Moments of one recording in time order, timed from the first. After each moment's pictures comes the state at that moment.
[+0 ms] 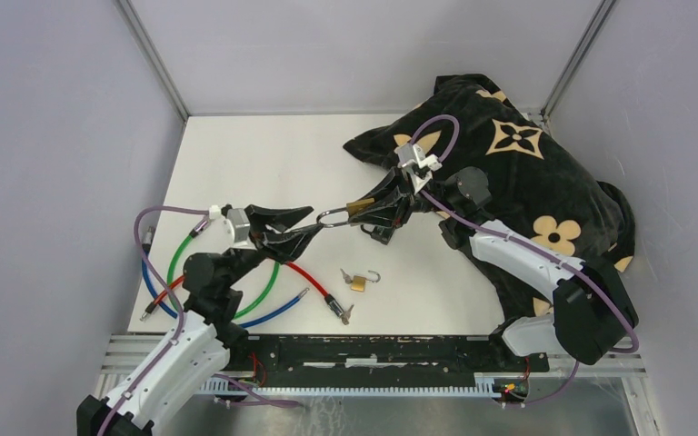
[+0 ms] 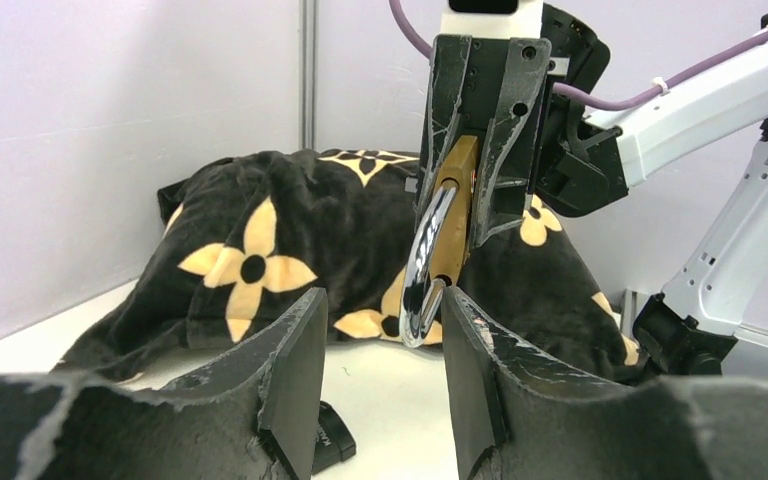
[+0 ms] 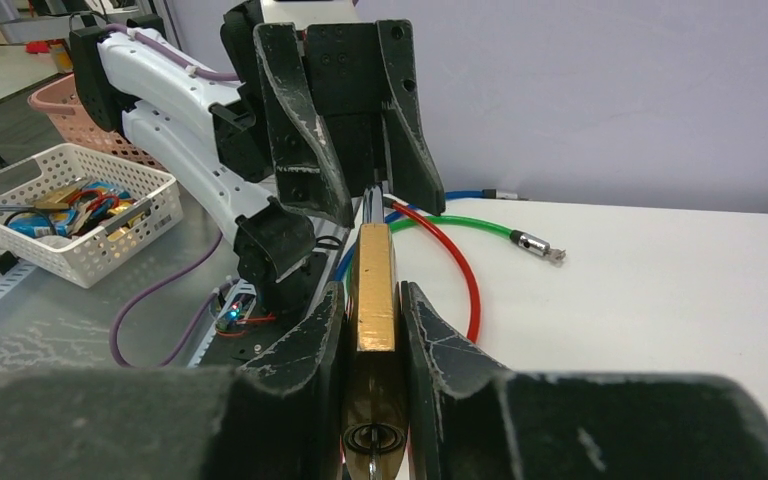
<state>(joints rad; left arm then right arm) -0.46 0.56 0.33 0.72 0.51 -0.33 0.60 1.37 0.85 0.96 -1.07 0.42</state>
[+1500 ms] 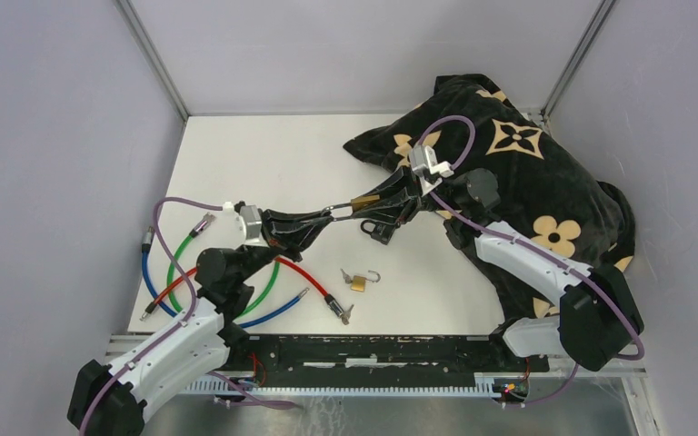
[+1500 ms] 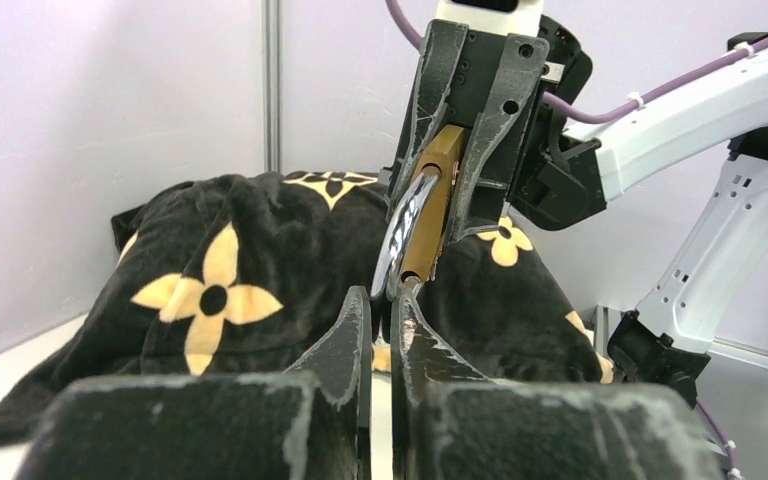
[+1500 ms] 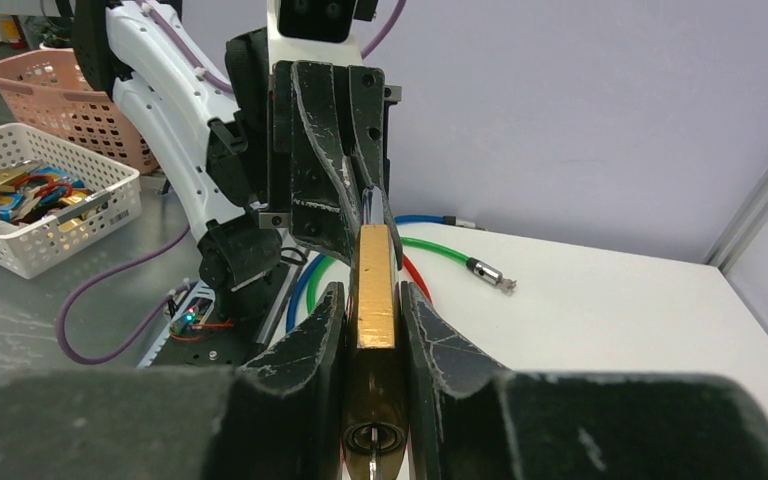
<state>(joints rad) -0.59 0.73 0.33 0.91 0.46 -0.34 0.60 1.33 0.85 0.97 -1.07 0.33</state>
